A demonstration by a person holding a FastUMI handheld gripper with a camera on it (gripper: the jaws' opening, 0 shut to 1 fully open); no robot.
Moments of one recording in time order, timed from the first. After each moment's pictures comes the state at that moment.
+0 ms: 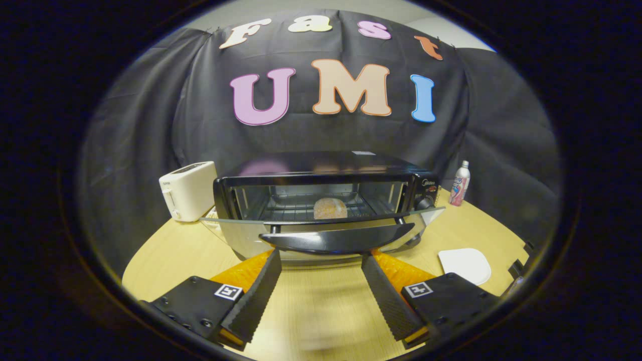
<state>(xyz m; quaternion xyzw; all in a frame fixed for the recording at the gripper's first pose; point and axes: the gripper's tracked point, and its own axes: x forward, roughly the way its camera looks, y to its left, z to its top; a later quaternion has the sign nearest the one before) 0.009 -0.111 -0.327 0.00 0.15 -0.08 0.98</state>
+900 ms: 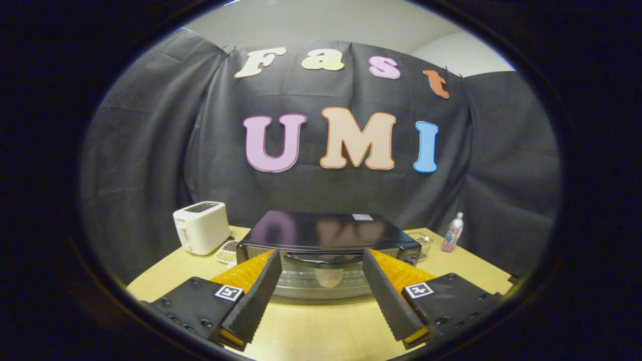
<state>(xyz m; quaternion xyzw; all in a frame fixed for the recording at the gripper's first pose) -0.016 -0.106 -0.202 -0.03 0.04 -0.09 1.00</state>
